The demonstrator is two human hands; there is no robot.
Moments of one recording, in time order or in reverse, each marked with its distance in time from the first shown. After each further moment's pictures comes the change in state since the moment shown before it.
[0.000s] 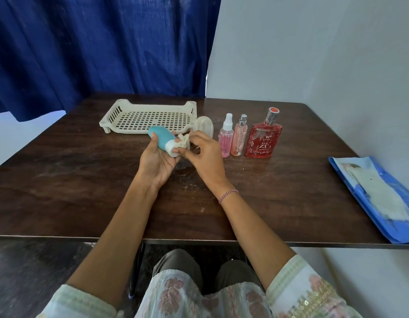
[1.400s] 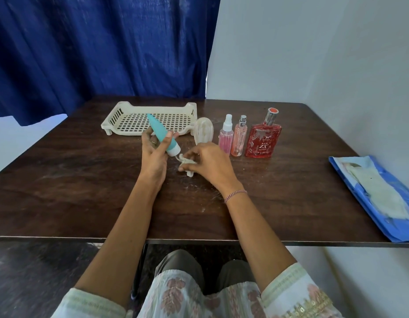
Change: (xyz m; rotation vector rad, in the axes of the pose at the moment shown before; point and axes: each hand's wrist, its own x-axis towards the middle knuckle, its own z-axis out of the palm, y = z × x) left_hand -0.003 -0.005 0.005 0.516 0.098 0.395; right_hand -0.002 0.004 -0.023 -0.429 -0.361 0.089
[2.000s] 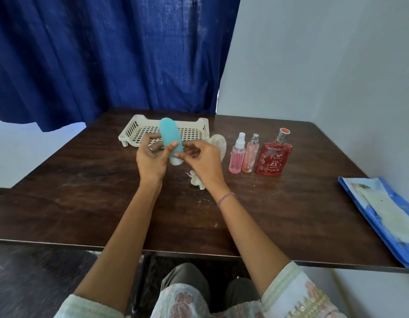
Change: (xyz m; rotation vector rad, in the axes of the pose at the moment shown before) left_hand 0.002 0.028 -0.009 0.244 0.151 0.190; right_hand 0.029 -0.037 0.010 0.534 0.260 0.122
